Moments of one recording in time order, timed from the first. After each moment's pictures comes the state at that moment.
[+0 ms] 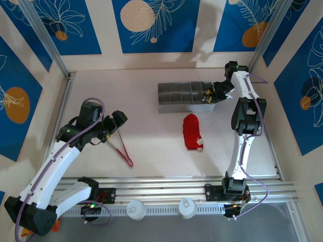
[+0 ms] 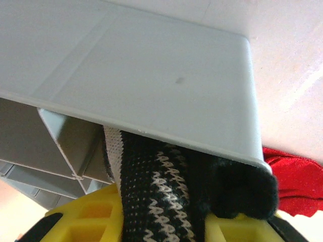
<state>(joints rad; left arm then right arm) -0.37 0.96 1.00 -0.86 0.20 -0.99 -0.08 2.27 2.06 -1.26 -0.46 1.29</state>
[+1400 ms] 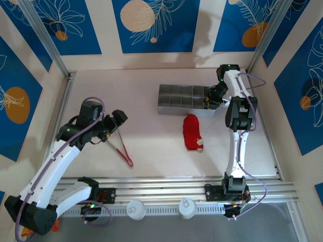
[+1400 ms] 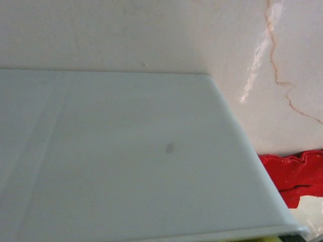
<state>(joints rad) -0.37 0.97 1.01 -0.86 0.19 -1.00 -0.03 2.42 2.24 -1.52 -0.28 1.51</state>
